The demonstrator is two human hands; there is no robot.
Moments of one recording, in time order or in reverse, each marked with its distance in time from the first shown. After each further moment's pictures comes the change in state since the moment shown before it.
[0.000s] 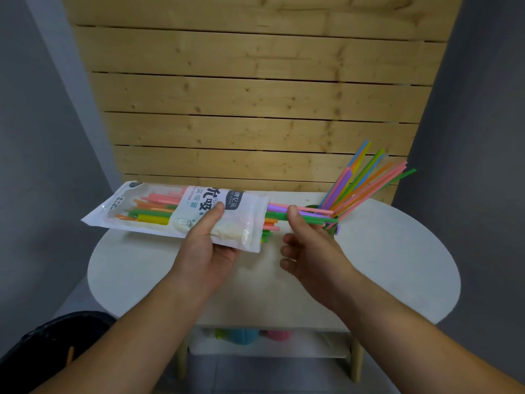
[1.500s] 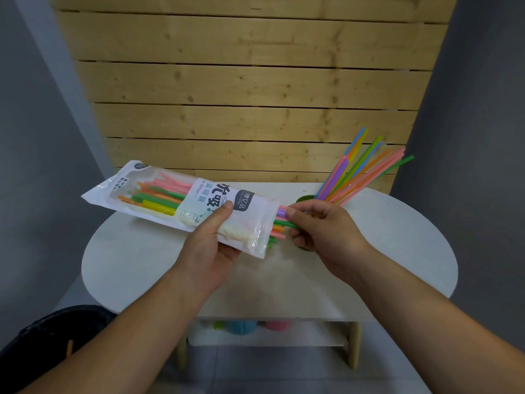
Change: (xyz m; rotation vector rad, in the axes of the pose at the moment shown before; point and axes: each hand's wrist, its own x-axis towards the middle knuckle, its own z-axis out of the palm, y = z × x) left_hand 0.004 -0.016 -0.006 0.129 -0.003 -0.031; right_hand 0.014 -0.021 -0.024 -0.285 0.046 -0.104
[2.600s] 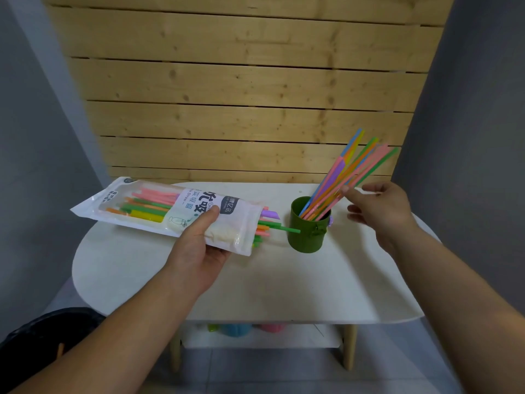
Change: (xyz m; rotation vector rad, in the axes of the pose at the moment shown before) left_hand 0.010 0.002 -0.011 -0.017 0.088 -0.021; right_hand 0.043 -0.020 -0.083 -0.203 0.439 -0.033
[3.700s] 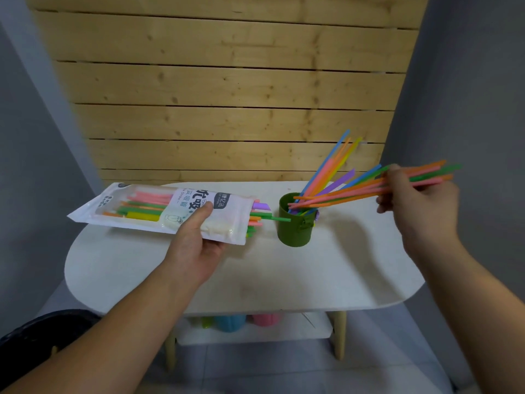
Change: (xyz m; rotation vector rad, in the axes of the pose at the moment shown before) left_hand -0.001 -0.007 0.009 -0.083 0.035 -0.007; right_hand -0.045 -0.016 -0.053 0.119 0.223 -0.418
